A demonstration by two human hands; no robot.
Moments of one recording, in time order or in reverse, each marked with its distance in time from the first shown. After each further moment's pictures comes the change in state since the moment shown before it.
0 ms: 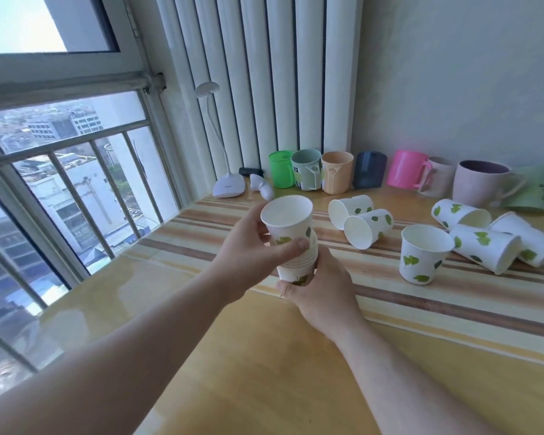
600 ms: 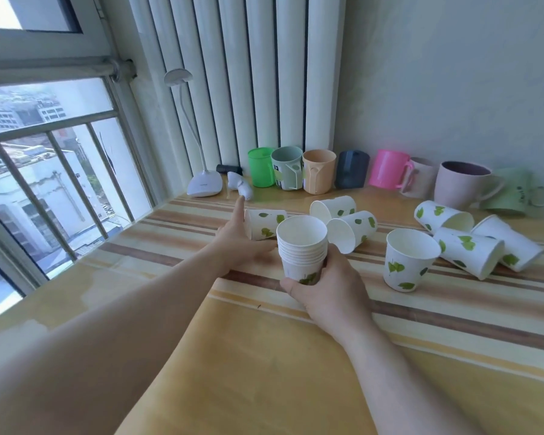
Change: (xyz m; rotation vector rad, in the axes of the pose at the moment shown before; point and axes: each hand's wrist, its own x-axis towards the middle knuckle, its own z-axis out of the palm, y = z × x) left_hand 0.111 -0.089 -0.001 0.411 0.003 -0.316; right_hand 0.021 0.022 -0.031 -0.097 0.072 0.059
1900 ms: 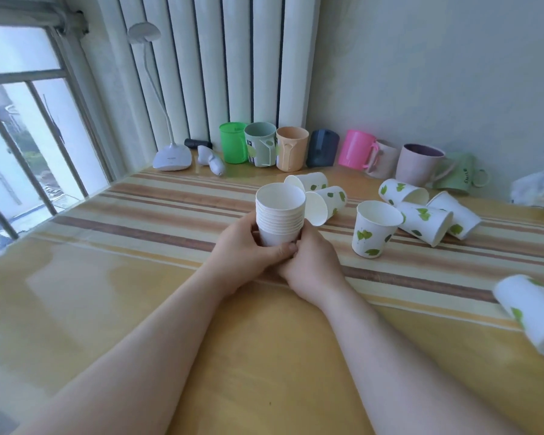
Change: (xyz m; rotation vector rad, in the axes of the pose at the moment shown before) left_hand -0.096 0.016 0.047 -0.285 -0.076 0.315; right_hand -0.012 -0.010 -0.004 -0.061 -0.065 -0.036
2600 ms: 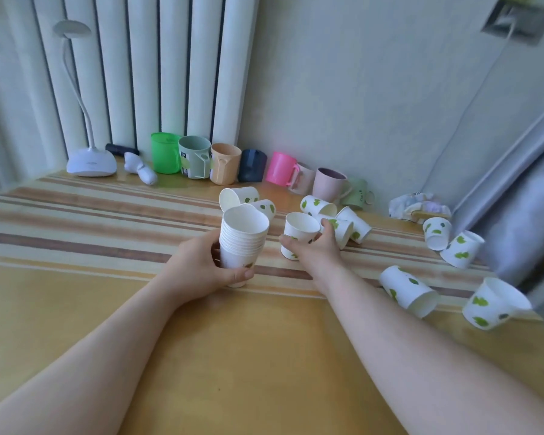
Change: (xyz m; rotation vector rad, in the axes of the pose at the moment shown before) left_hand -0.015 0.007 0.008 0.180 -0.187 0.132; right_hand -0.001 0.043 -0.091 0.322 0.328 0.410
